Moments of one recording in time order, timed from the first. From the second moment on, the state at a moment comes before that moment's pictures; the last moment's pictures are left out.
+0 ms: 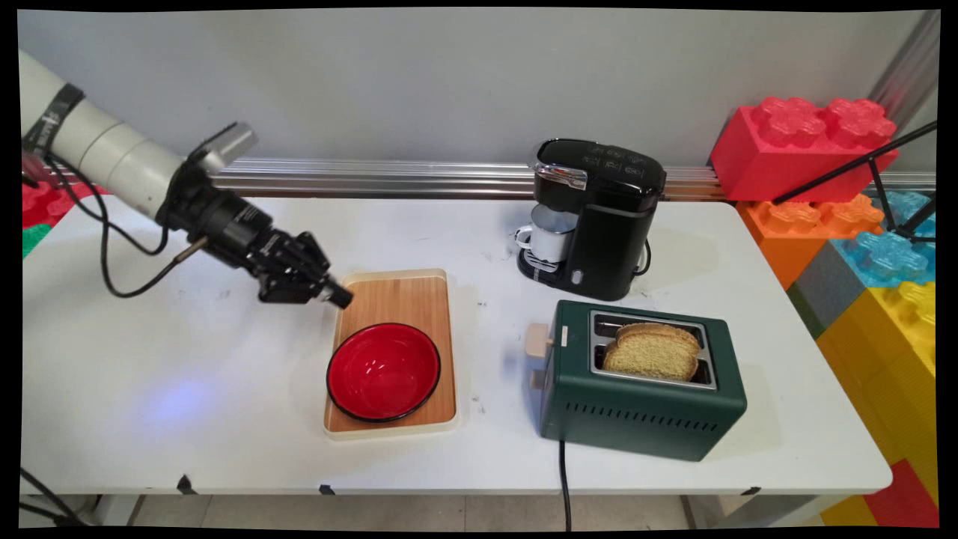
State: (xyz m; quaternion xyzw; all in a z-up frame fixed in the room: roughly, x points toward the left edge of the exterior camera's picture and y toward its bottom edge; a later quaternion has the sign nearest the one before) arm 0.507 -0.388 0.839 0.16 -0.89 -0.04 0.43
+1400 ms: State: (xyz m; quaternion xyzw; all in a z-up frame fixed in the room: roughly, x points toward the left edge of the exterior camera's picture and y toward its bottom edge) arm 0.329 -0.427 0.843 0.08 -0.88 -0.01 0.47
